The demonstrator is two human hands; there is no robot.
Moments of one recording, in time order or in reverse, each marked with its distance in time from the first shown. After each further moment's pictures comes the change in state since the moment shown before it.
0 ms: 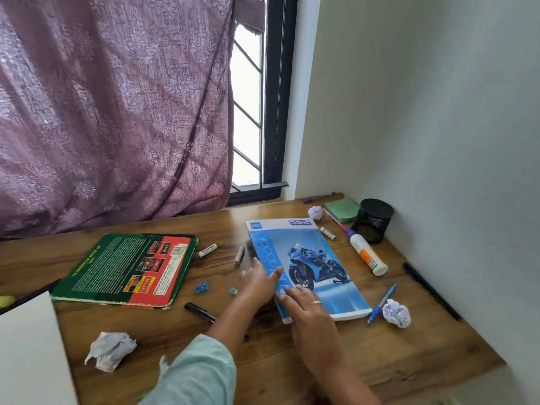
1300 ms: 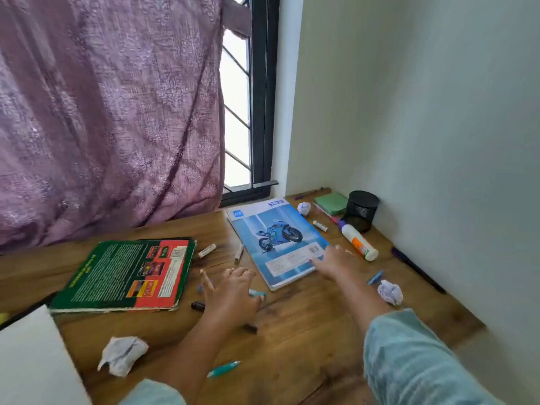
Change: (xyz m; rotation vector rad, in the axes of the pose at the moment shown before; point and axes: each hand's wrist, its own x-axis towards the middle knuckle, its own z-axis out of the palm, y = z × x) left_hand -0.071 -0.026 -0.065 0.582 -0.003 0.263; right_hand 0.089 0.063 -0.022 -0.195 -0.473 0.781
